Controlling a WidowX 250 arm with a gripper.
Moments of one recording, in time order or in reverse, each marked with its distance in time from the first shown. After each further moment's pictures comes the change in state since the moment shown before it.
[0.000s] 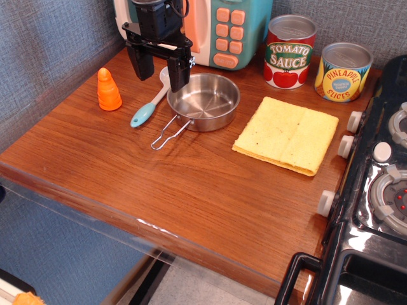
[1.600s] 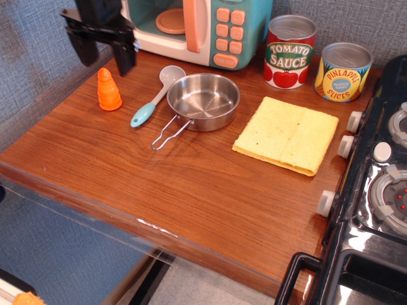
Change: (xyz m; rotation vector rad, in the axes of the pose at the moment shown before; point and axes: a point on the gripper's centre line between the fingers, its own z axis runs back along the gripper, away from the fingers) arm -0.033 0.064 0.029 0.073 -0.083 0.162
